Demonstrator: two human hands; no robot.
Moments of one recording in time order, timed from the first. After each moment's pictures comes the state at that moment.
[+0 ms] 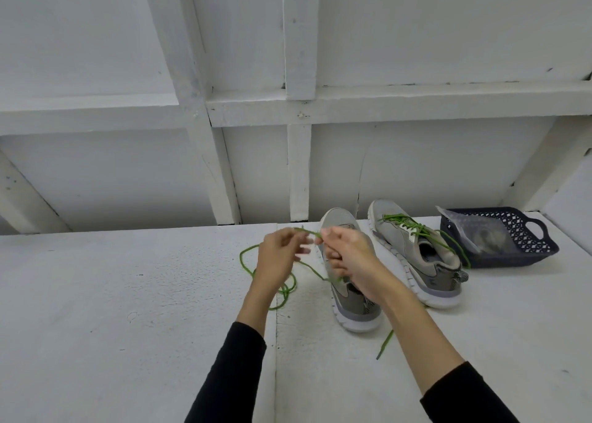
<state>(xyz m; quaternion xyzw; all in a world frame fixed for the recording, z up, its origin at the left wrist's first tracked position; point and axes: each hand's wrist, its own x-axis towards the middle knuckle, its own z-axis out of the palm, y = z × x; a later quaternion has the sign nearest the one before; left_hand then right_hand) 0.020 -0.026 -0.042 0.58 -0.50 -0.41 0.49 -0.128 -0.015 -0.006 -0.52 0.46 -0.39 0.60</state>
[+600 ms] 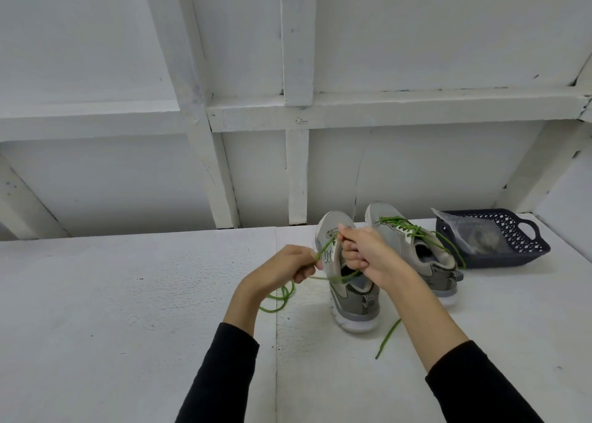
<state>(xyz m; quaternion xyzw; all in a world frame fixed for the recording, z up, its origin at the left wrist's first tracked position) 0.028 -0.014 -0.024 0.49 -0.60 -0.57 0.28 -0.149 -0.032 -0.002 -0.39 0.50 -0.41 0.66</state>
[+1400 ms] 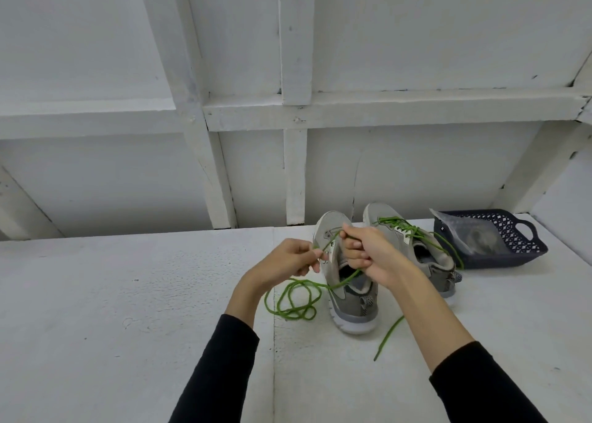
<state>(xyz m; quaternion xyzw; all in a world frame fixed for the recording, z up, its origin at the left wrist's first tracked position) 0.027 -0.027 -0.027 0.49 -0.63 -0.54 0.29 -0.160 -0.042 -0.009 -0.36 0.46 -0.41 0.71</state>
